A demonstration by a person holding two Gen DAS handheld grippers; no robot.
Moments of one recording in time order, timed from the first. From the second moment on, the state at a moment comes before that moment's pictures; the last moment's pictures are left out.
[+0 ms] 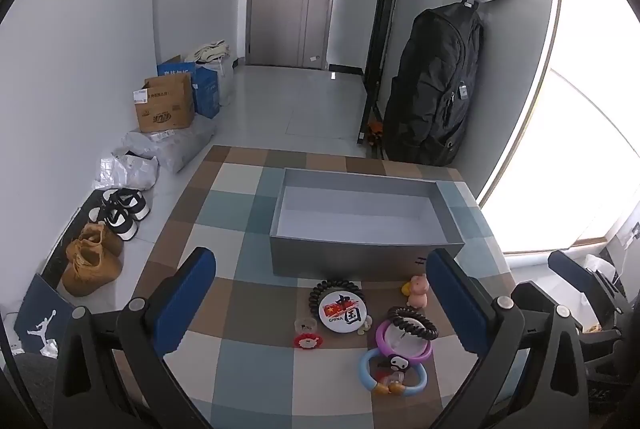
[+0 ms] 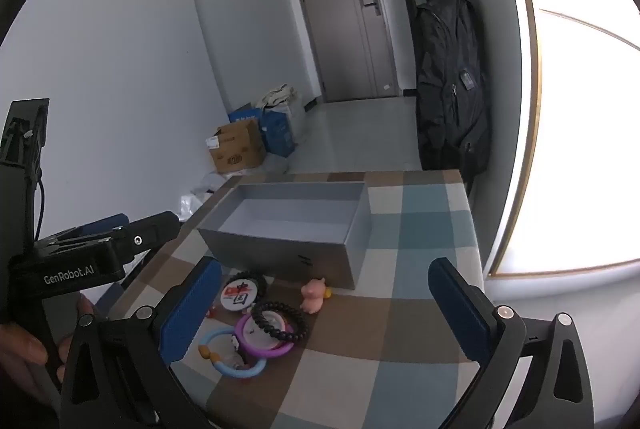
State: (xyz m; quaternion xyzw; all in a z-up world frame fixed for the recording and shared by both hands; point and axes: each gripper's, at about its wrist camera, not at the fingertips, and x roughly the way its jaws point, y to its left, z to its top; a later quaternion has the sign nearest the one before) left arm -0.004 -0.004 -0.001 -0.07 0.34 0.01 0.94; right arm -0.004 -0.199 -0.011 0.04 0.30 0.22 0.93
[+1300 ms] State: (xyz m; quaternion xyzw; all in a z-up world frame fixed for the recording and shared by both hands) left arm -0.003 -0.001 -0.005 -0.08 0.35 0.00 0.93; right arm -0.004 -0.197 -0.018 0.04 0.31 0.22 0.93
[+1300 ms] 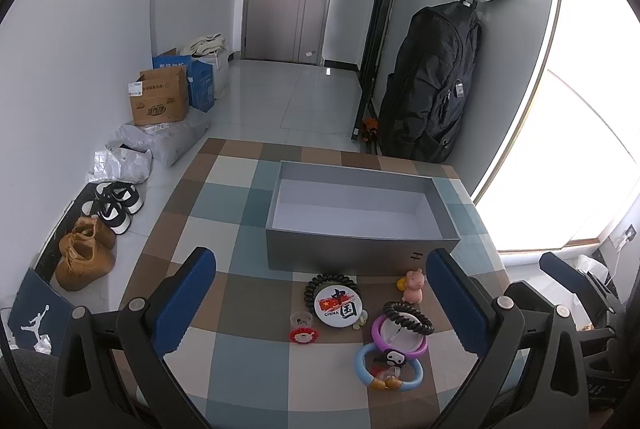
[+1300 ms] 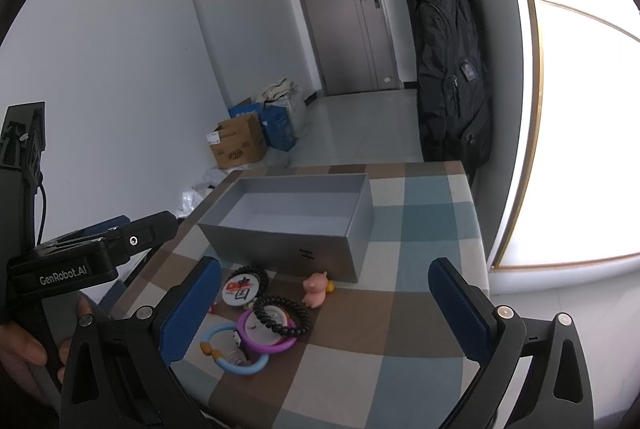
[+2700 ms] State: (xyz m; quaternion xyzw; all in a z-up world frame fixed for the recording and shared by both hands) left arm 0.031 0.042 -0.035 -0.13 0.43 0.00 0.89; right arm 0.043 -0.158 -0.080 0.07 0.48 0.29 0.82
